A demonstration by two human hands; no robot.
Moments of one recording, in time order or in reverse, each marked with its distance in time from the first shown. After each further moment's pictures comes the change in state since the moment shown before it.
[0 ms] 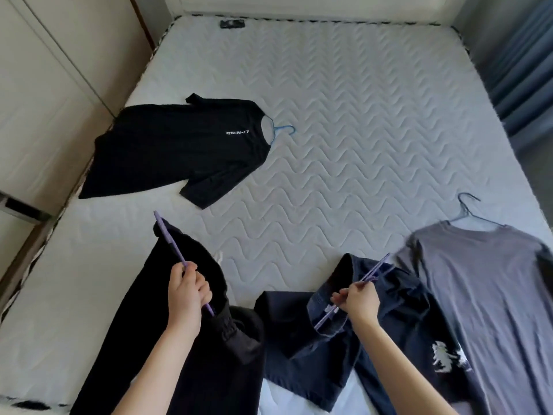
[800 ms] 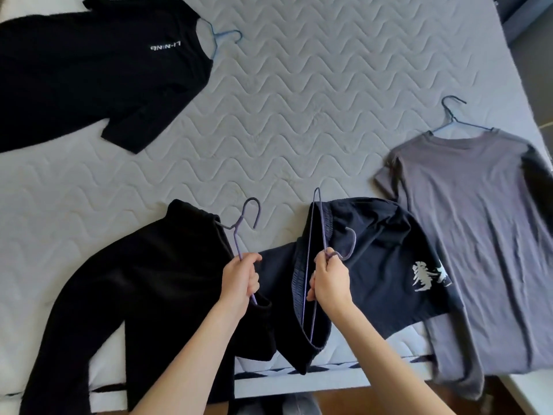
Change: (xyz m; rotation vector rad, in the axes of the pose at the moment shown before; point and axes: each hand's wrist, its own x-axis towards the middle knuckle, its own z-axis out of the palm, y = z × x) left_hand -0.039 -0.179 0.089 0.184 -0.262 -0.508; right_hand 0.024 0.110 -0.020 -0.273 -0.139 -0.095
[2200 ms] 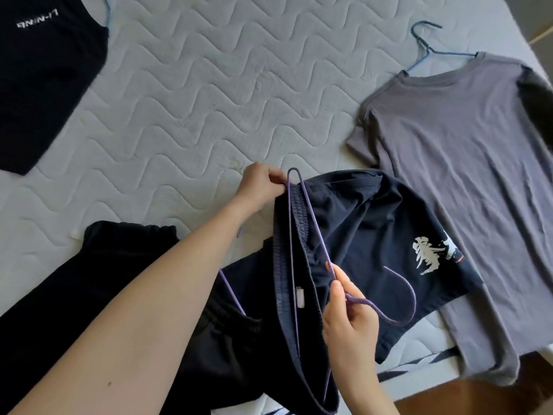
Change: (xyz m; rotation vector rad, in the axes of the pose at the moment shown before) left_hand 0.165 0.046 0.180 1.116 -0.351 0.707; right_hand -0.004 0.061 -0.020 0.532 0.265 -0.129
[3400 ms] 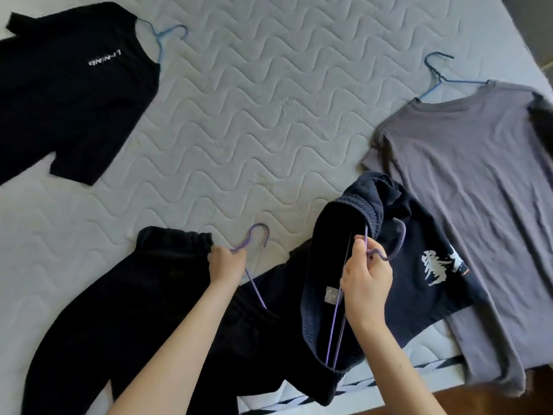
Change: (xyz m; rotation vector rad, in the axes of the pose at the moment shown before) left_hand -0.136 -0.074 -0.036 -0.125 0.247 -0.775; right_hand 0.038 -0.062 0.024 -0.009 0.149 -0.037
